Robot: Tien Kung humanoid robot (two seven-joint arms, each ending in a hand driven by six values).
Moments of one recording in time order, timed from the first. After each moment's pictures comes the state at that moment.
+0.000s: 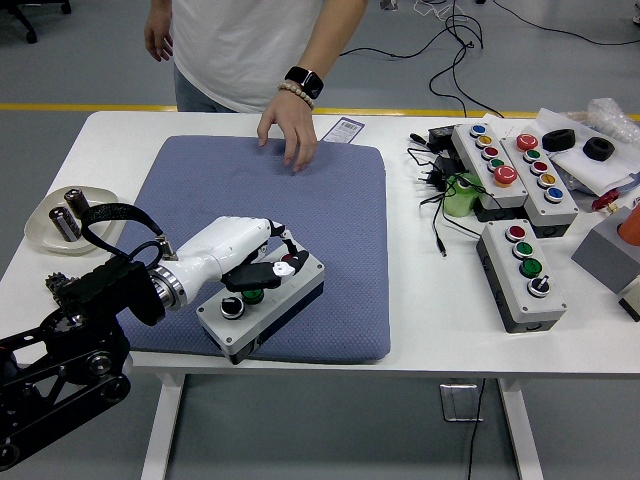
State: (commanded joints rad) left arm -0.55 0.49 -0.65 -1.65 1.78 0.04 0.34; right arm 0.08 0.00 1.73 0.18 -1.60 -0.27 -0.20
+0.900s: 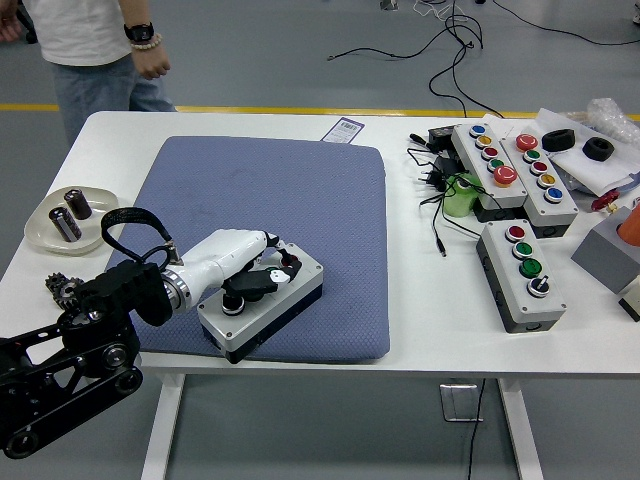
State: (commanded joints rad) left arm -0.57 0.46 -0.61 -1.56 1.77 -0.02 0.38; right arm 0.08 0.00 1.74 0.18 -1.61 -0.27 -0.20
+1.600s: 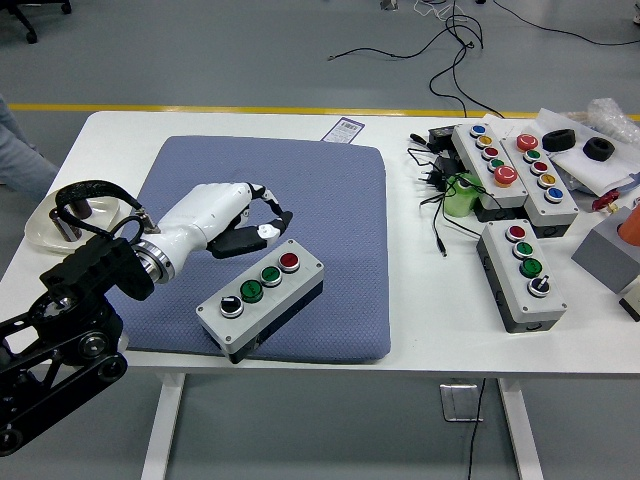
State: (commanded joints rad) left arm -0.52 0.47 -0.79 -1.65 1.87 0.14 0.38; right arm 0.08 -0.01 1.73 0.18 -1.59 -0.27 -0.20
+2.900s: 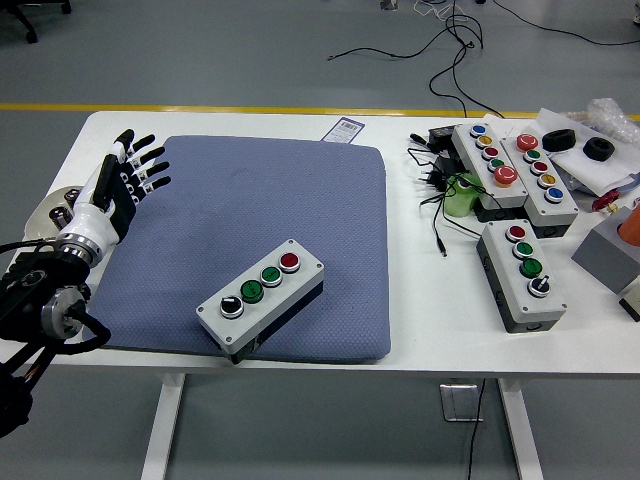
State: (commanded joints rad) left arm -0.44 0.37 -1.06 -1.22 0.62 0.22 -0.05; right arm 0.07 0.00 1.72 0.18 -1.60 -0.27 -0.21
